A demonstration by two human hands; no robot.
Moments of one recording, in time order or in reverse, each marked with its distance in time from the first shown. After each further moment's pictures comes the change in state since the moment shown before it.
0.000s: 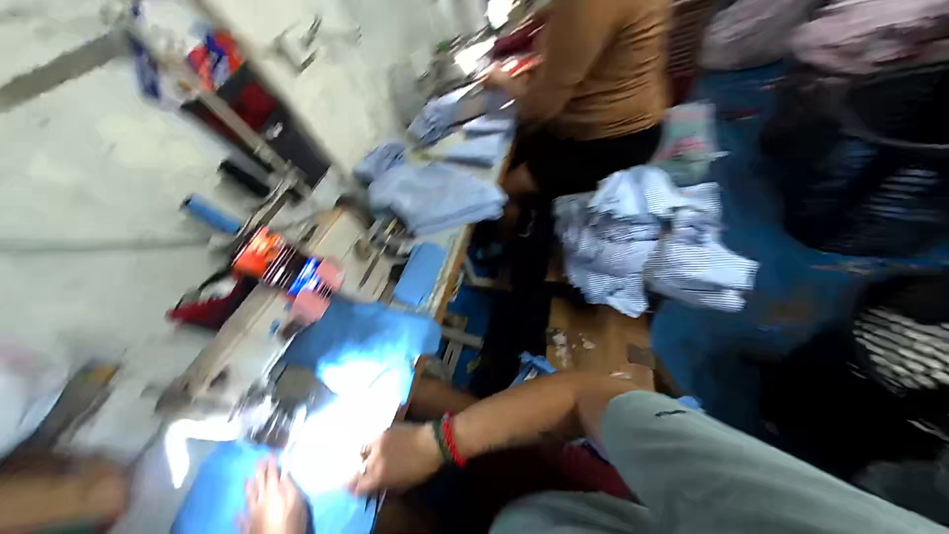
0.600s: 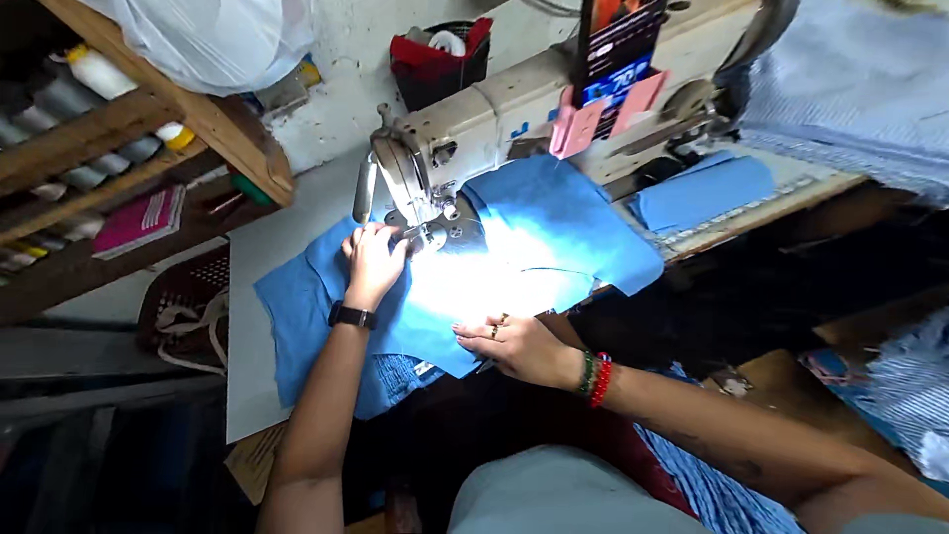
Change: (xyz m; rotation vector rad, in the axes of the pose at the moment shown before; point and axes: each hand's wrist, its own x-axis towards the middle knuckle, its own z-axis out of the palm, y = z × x) left_hand 0.057 -0.019 -0.030 -0.131 0.141 -0.064; right_hand 0.006 0.013 0.004 0.004 0.052 -0.226
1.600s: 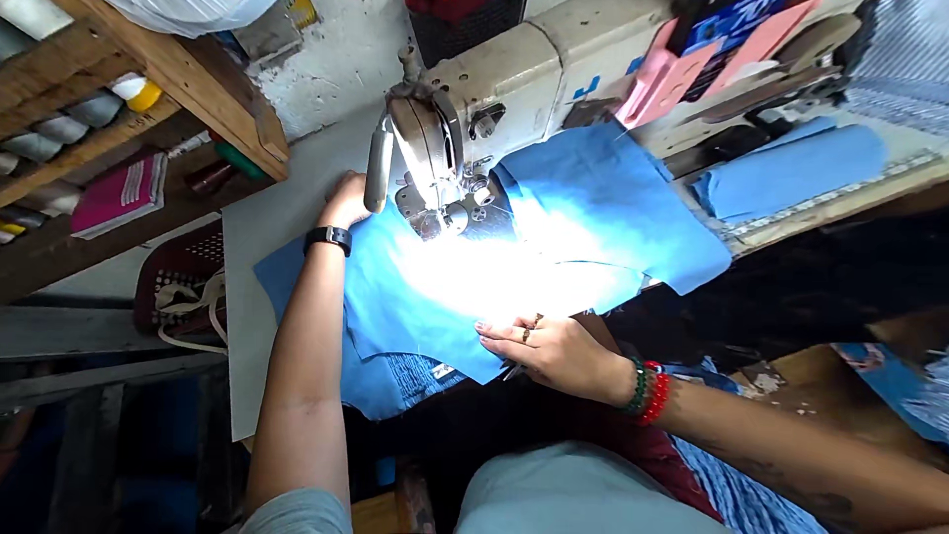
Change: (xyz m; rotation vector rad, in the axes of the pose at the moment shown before) left_hand 0.106 -0.089 0.001 -0.066 -0.423 -0.228; right_hand 0.004 -0.002 -0.007 -0.027 -0.043 0.041
